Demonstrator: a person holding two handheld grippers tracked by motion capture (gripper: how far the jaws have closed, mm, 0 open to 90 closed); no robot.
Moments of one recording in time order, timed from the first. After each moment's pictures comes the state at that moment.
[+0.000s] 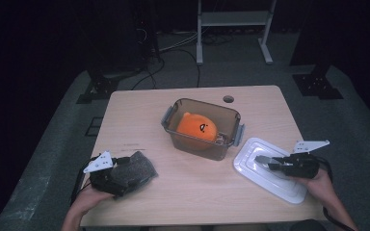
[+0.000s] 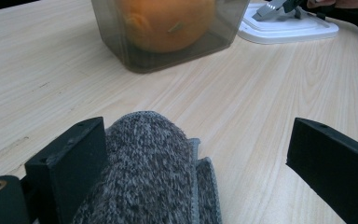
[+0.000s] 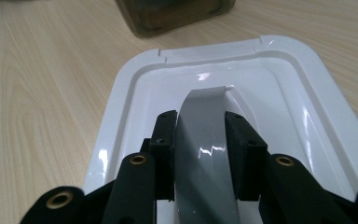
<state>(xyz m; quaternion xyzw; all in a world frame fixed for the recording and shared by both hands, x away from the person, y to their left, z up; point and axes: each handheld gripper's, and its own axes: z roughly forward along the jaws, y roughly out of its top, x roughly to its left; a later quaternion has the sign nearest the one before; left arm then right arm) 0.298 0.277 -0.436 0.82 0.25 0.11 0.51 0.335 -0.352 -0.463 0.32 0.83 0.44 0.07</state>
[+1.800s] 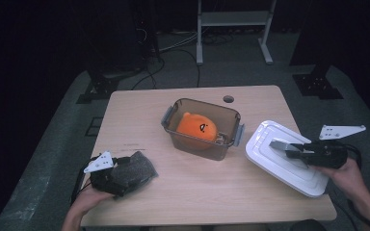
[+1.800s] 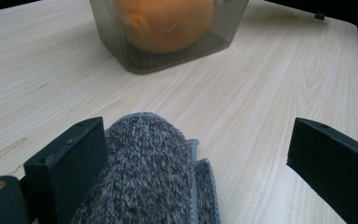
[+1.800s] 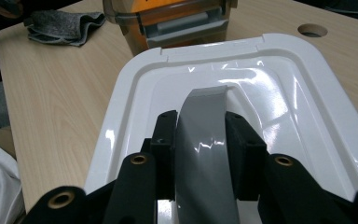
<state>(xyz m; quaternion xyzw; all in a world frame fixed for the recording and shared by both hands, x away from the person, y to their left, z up) 0.298 0.276 -0.435 0.82 0.25 0.11 0.51 0.319 -0.379 -0.376 0.31 0.82 0.47 0.10</state>
